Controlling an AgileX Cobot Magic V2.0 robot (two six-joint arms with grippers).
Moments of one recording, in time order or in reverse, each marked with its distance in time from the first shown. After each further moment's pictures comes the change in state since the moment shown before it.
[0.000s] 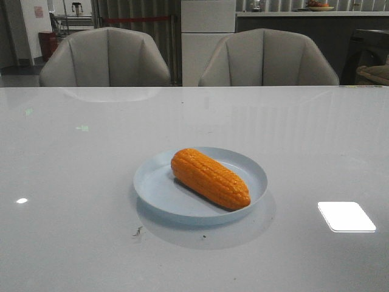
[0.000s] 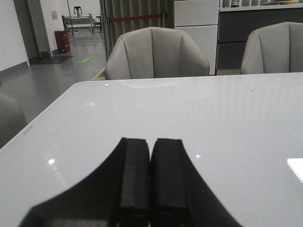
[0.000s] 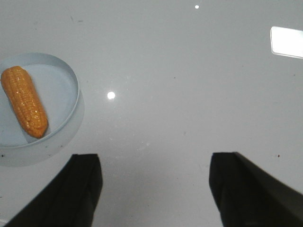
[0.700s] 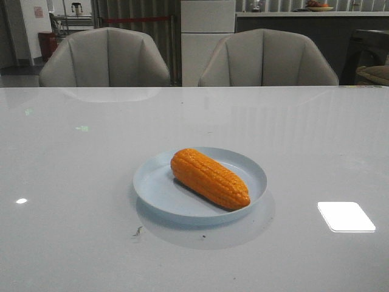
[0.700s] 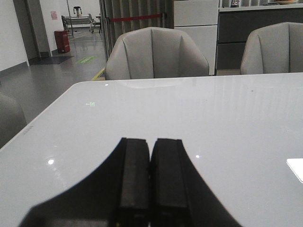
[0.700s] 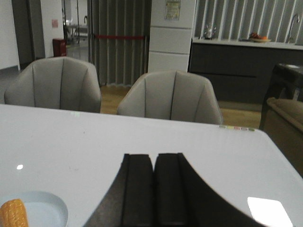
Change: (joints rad) left arm 0.000 0.000 0.000 0.000 0.000 0.000; right arm 0.000 -0.598 0.391 0.000 -0.480 0.000
